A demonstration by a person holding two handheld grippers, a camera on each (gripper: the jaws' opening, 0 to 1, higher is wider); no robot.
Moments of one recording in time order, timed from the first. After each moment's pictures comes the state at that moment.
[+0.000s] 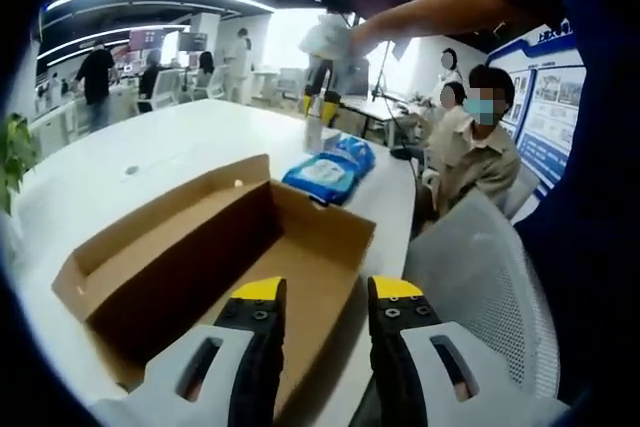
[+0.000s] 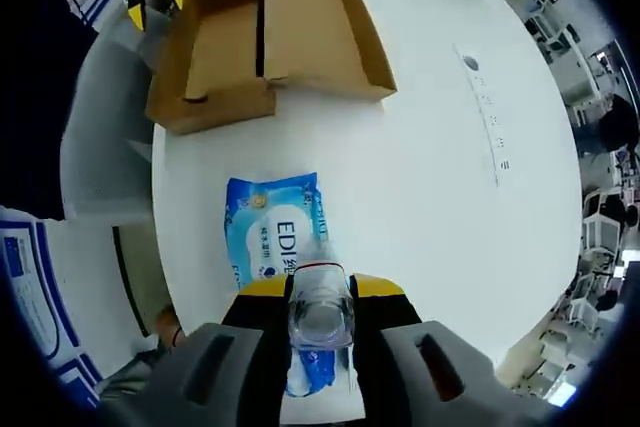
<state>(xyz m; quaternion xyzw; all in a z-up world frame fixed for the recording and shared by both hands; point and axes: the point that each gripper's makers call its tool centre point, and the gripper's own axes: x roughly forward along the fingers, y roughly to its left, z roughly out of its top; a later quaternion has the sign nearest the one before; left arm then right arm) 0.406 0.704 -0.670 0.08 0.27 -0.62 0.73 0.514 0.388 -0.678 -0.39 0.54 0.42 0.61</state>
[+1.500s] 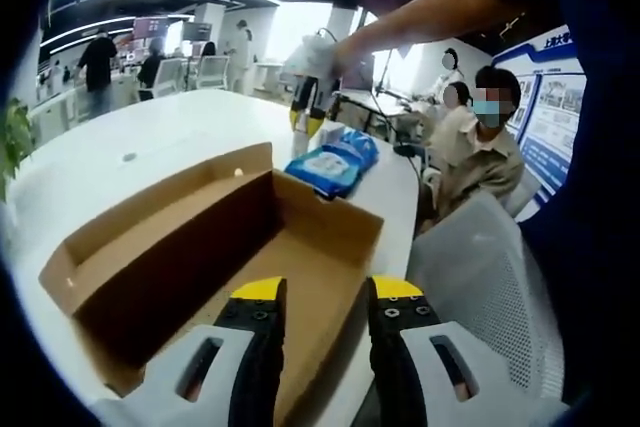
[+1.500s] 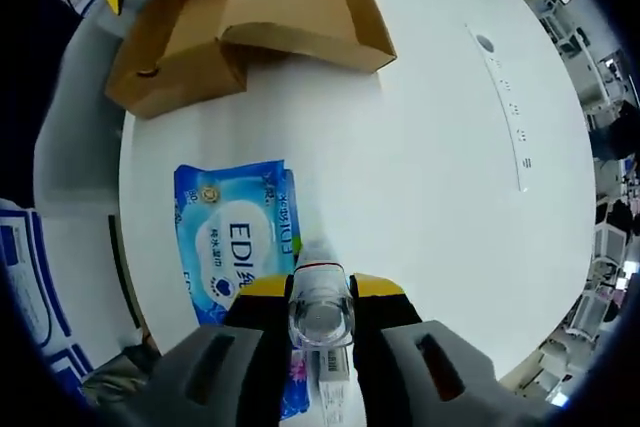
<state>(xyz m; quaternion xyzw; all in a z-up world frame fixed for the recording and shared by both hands) 0.408 0.699 -0.681 0.07 0.29 -0.61 0.73 0.529 0.389 -0.730 -0.39 0.54 0.44 0.60</state>
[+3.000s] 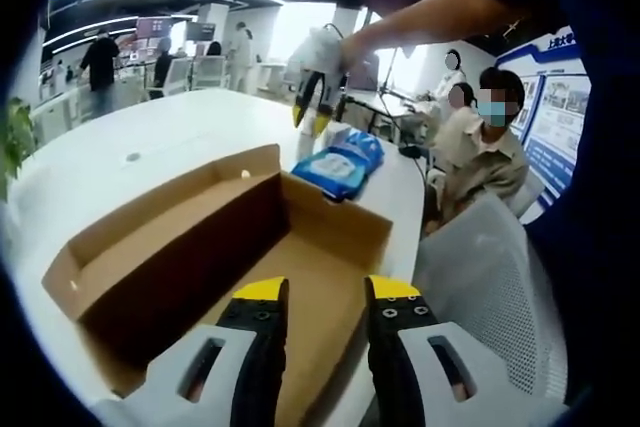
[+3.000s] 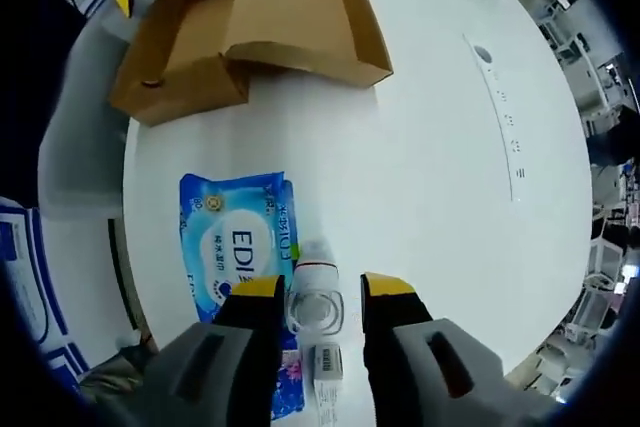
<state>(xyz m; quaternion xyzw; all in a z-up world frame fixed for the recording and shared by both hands) 0.417 0.699 -0.683 0.07 0.29 -0.61 0.74 0.537 0.398 -0.710 -0.39 0.52 0.45 0.61</state>
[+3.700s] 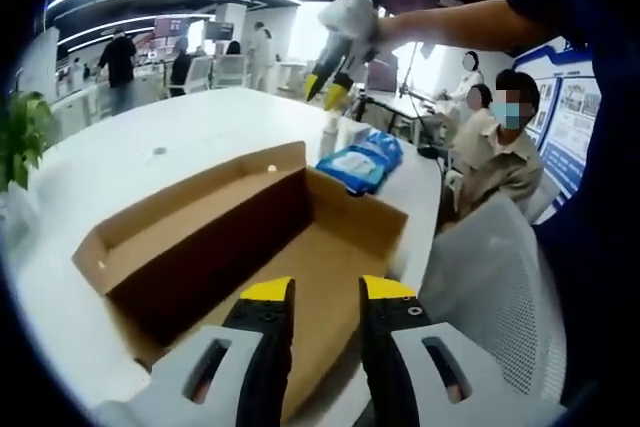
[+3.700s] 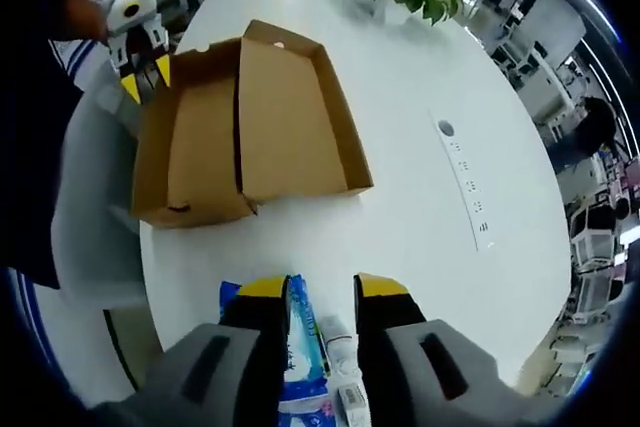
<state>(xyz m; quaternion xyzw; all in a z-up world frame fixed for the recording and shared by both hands) 0.426 0.737 -0.680 0.08 0.30 -0.56 0.77 0.539 0.486 -0.648 -0.33 0.45 0.43 0.71</state>
